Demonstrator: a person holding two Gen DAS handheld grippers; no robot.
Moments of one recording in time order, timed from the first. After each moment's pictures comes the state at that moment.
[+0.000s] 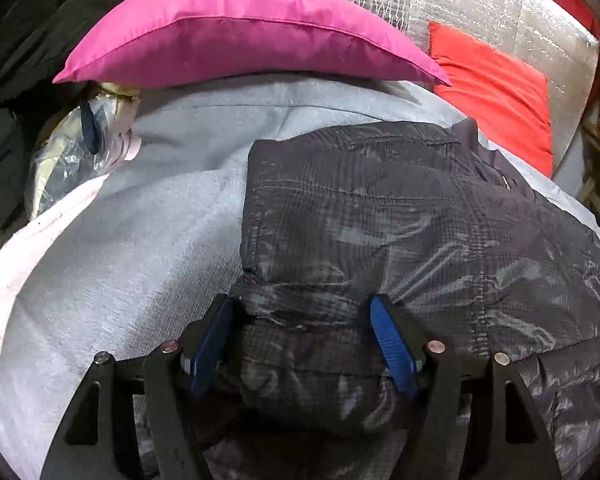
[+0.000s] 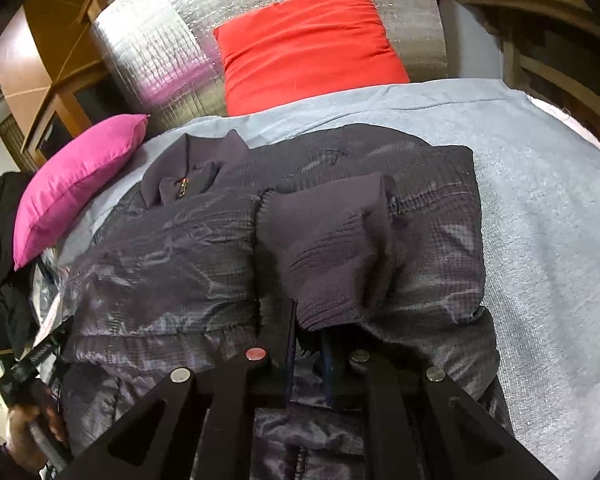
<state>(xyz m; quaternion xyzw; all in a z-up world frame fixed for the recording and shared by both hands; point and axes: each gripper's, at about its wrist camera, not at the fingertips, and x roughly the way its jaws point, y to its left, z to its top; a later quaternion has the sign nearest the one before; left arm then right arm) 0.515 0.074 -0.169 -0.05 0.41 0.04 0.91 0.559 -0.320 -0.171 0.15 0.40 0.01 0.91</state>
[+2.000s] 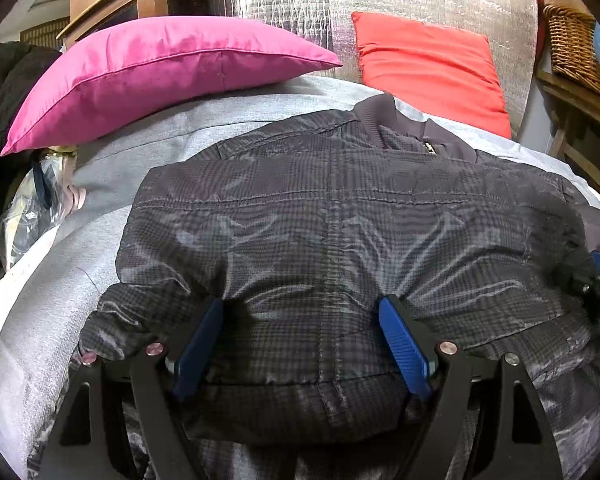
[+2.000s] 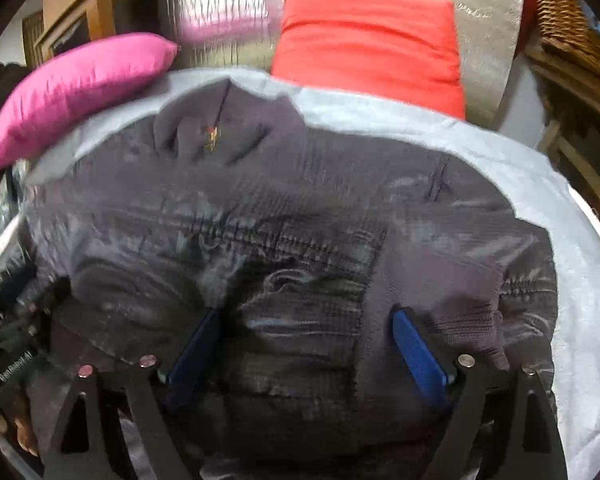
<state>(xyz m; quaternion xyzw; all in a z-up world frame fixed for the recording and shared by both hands) 0.506 -0.012 -0.170 0.02 0.37 -0.02 0.93 0.584 -0.257 -0.148 0.00 0.42 0.00 0.91</state>
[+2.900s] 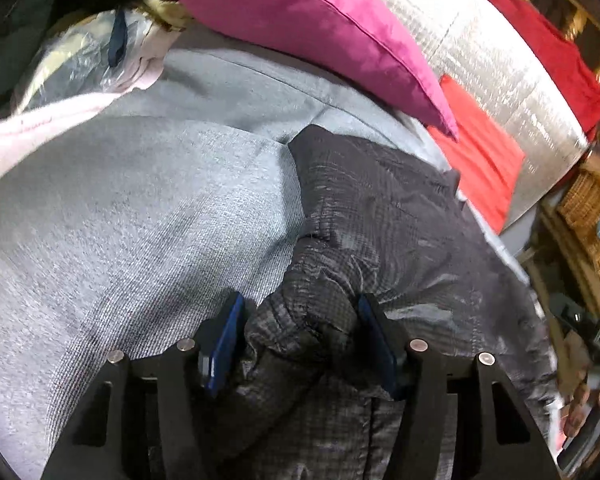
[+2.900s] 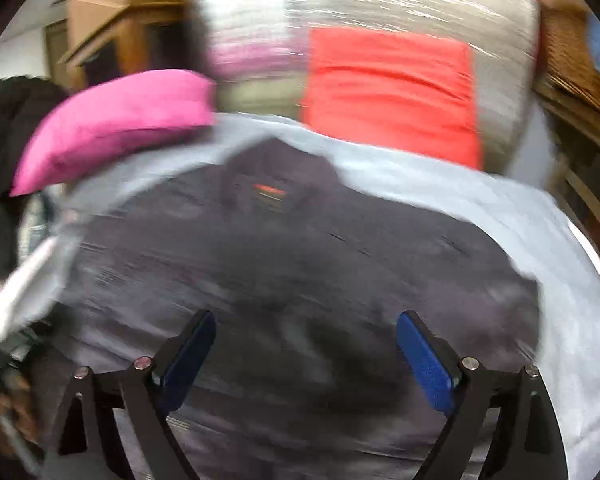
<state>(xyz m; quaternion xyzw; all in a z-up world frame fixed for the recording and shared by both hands) 0.485 0.154 -0.184 -0.25 0.39 -0.06 0.89 0.585 -0.182 -0.083 -0.02 0.39 0.08 0.92</state>
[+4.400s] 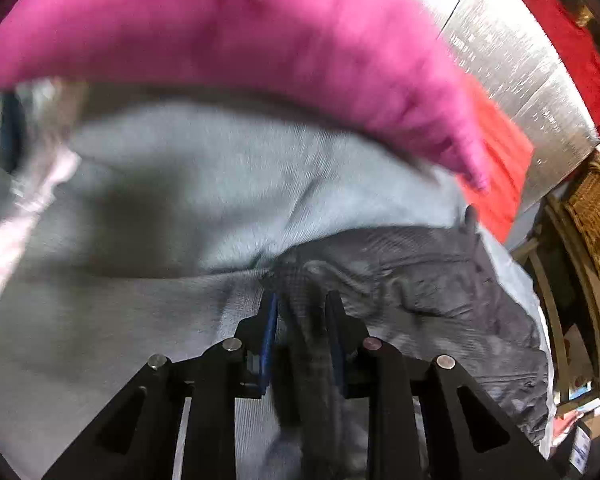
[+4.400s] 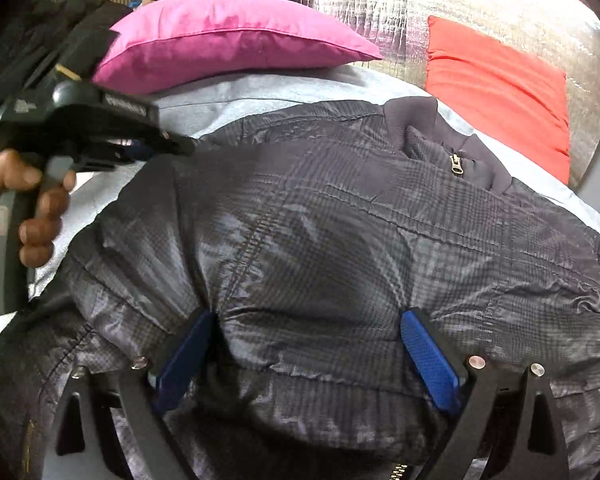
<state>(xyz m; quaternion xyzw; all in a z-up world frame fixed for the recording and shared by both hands) 0.602 0.166 -0.122 -0.20 0.43 -0.09 0.88 0.579 -0.077 -0.171 -0.07 0.39 0.11 0.91</state>
